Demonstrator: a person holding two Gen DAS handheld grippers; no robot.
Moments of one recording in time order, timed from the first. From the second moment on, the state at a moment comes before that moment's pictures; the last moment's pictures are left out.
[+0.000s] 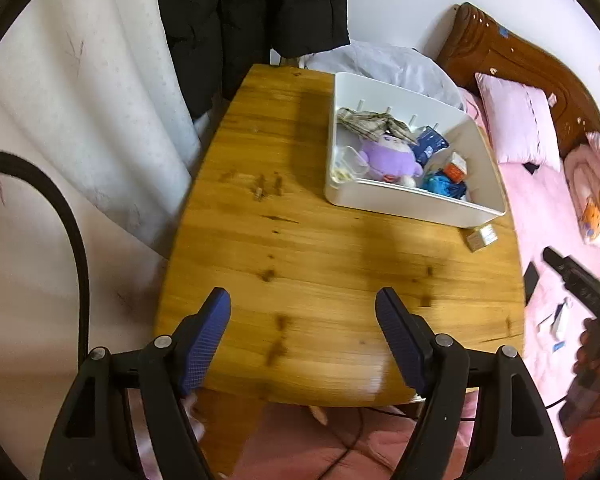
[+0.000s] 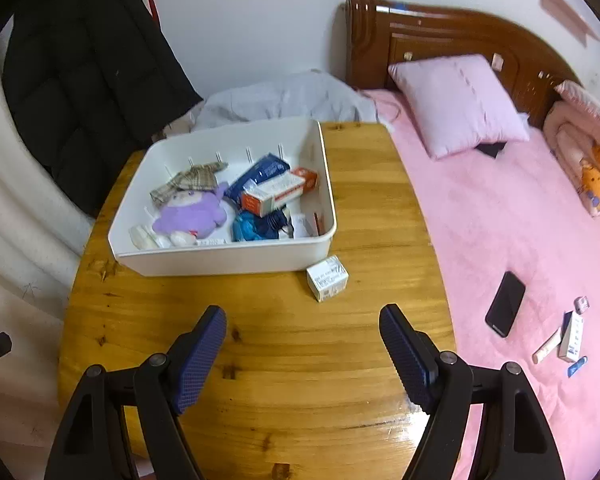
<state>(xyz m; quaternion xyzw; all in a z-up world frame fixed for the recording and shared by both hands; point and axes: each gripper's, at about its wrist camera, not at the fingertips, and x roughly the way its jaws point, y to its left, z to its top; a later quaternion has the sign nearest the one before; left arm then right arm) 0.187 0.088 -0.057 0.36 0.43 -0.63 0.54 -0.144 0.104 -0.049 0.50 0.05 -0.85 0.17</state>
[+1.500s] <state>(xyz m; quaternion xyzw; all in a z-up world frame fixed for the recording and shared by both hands) 0.093 0.066 -0.067 0.38 0.44 -0.57 0.59 -0.223 0.084 -0.189 0.46 0.16 -0.82 0.29</state>
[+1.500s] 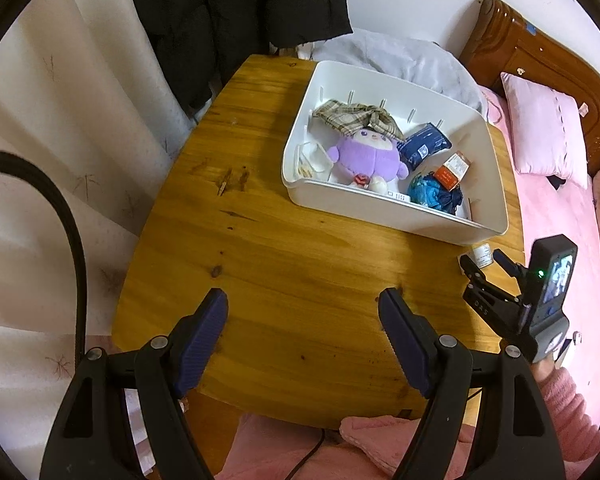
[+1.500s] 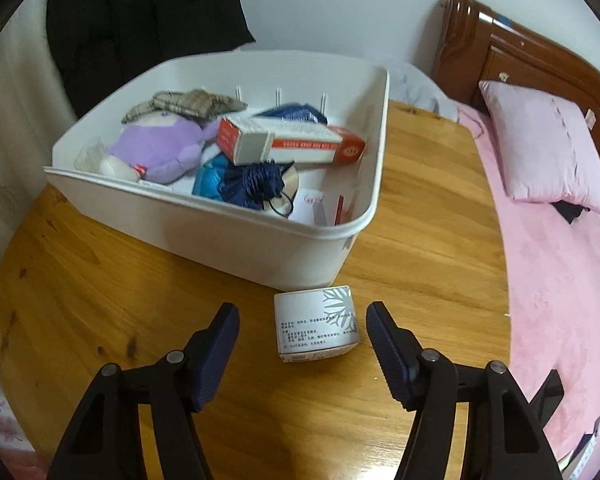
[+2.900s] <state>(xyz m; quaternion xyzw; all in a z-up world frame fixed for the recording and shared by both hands) 0.092 0.089 -0.059 0.35 0.42 -0.60 0.58 -0.221 0.116 -0.135 0.43 0.12 -0.85 0.27</state>
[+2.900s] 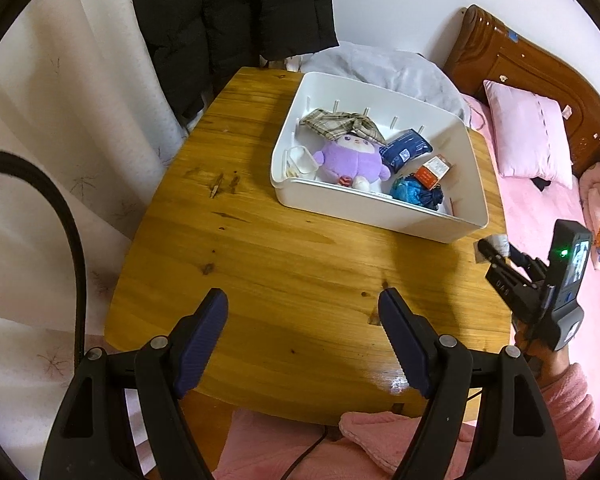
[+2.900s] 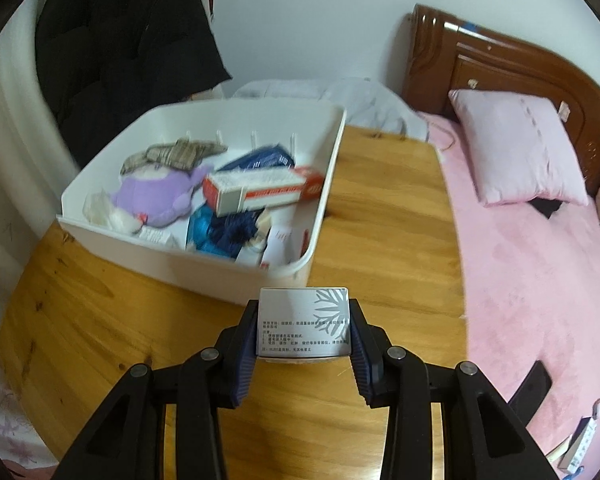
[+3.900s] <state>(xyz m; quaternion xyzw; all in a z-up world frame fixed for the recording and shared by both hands) 0.095 0.090 -0.065 0.34 0.45 -0.58 0.59 -0.251 0.061 -0.097 0.40 0.13 -0.84 0.34</state>
